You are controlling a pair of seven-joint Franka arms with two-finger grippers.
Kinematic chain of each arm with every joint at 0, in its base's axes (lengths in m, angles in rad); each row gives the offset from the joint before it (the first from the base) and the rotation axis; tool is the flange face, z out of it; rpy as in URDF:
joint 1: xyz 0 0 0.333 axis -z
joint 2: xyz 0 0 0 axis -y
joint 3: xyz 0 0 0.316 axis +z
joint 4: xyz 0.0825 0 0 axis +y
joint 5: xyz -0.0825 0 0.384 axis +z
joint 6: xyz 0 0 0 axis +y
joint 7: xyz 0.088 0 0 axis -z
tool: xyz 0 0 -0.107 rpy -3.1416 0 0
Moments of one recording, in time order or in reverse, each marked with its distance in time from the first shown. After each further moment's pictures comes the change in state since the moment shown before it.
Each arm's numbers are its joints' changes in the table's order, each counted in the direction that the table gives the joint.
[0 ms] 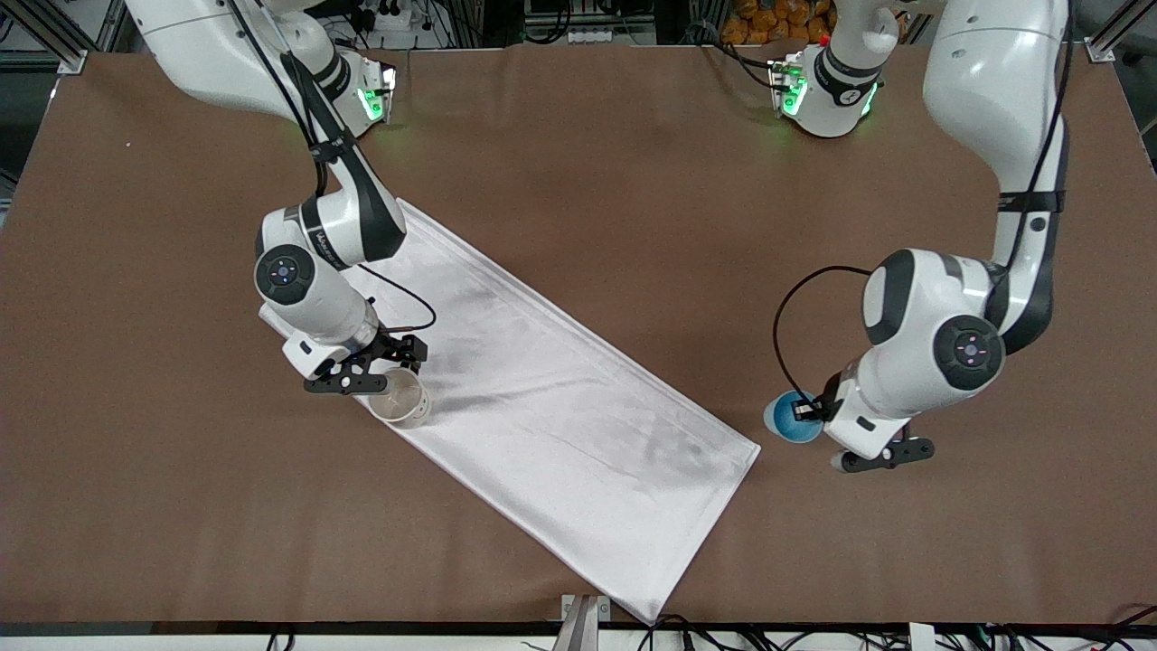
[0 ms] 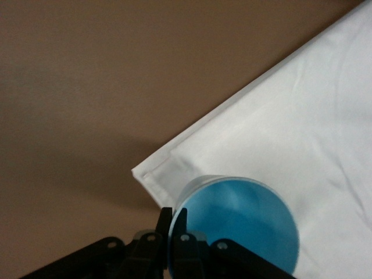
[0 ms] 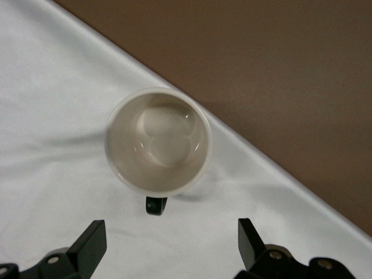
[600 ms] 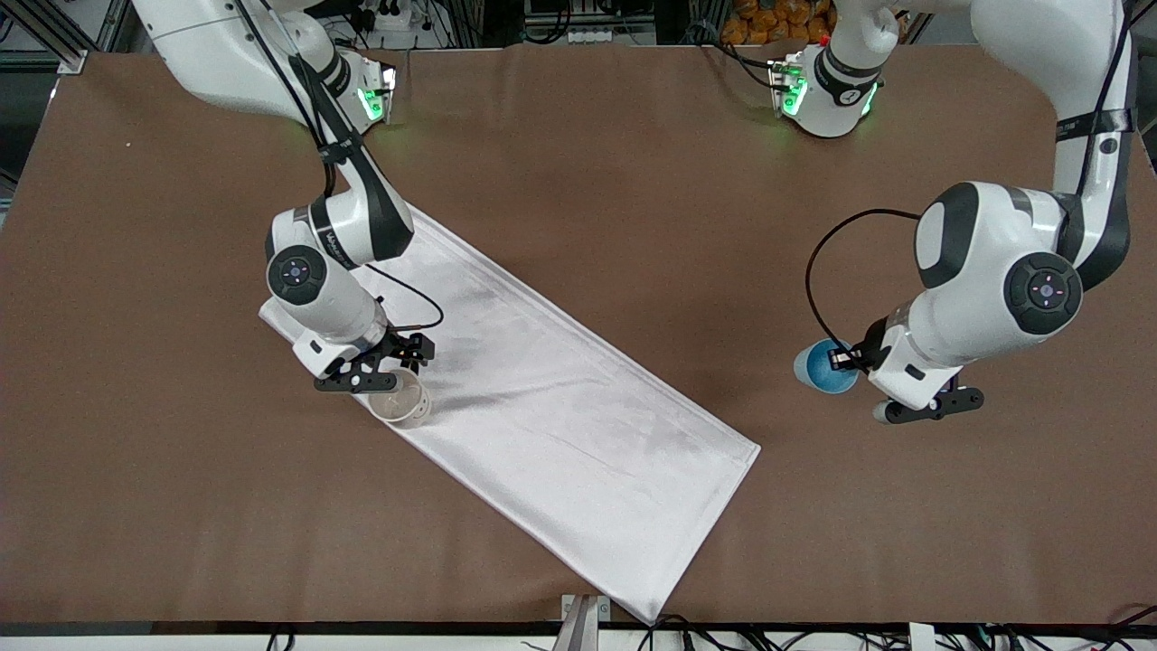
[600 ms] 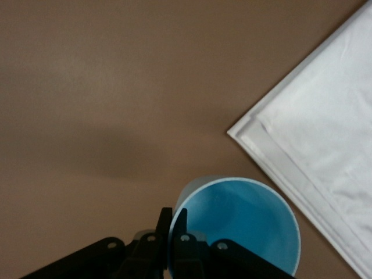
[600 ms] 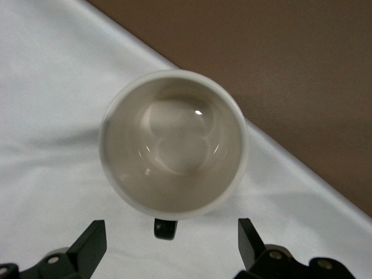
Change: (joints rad) left arm -0.032 0.209 -0.005 0.155 0.000 0.135 0.017; right arm -0.014 -0.013 0.000 0.000 0.000 -0.007 0.007
